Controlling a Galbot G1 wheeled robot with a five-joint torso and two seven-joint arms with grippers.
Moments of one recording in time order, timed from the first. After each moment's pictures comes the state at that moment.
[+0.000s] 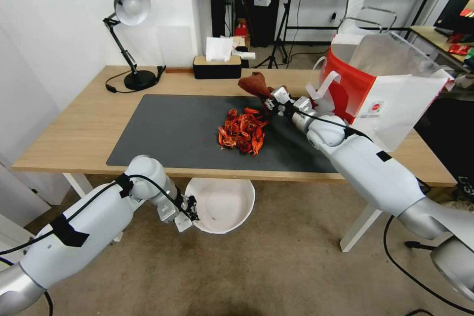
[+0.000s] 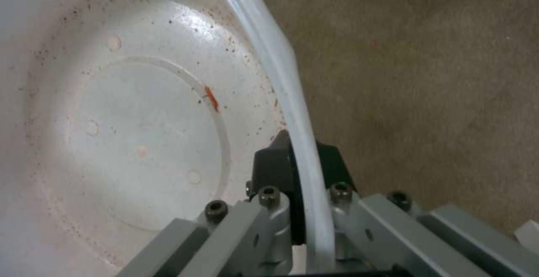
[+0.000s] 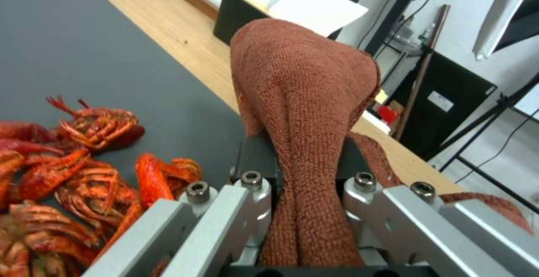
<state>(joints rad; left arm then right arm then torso) 0.64 -0.84 0.20 -1.66 0.67 -0.50 1.26 -0.28 1.06 -0.32 1.17 0.39 -0.02 -0.15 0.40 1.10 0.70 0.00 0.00</state>
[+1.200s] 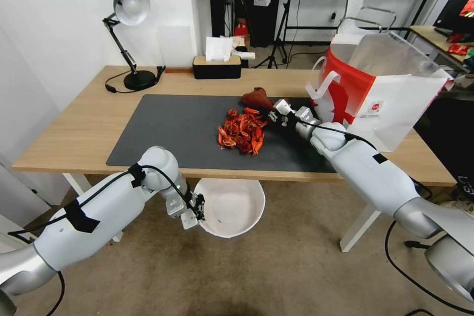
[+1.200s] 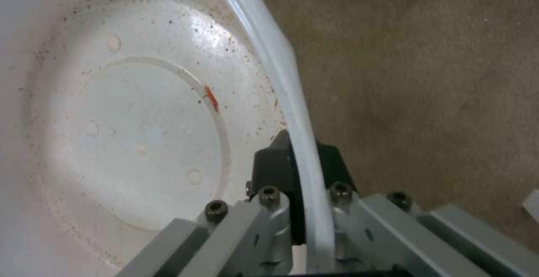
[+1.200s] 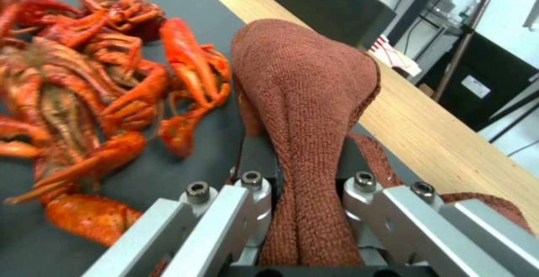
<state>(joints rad) 0.51 -0.86 0.32 -1.65 0.62 -0.54 1.35 -0.29 1.05 -0.33 1.07 0.36 0.03 -0.28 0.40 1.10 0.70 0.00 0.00</state>
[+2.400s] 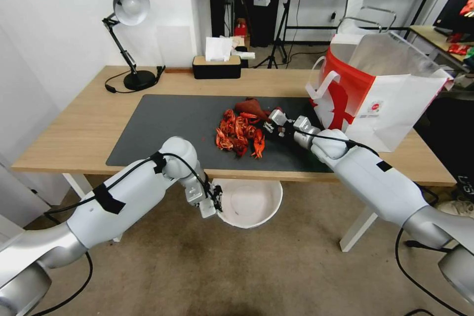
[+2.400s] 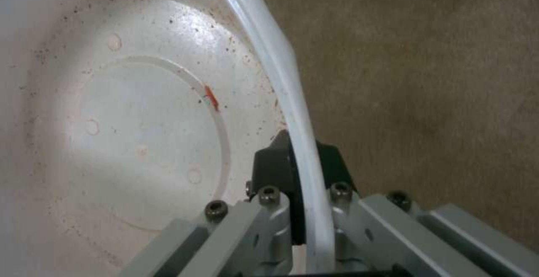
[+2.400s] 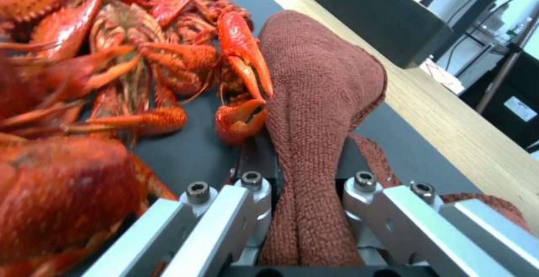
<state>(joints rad) 0.40 -0.99 0.40 -1.54 0.58 -0.54 1.34 -0.33 0.99 -0.36 1.18 0.36 0.04 -0.33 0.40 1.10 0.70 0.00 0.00</state>
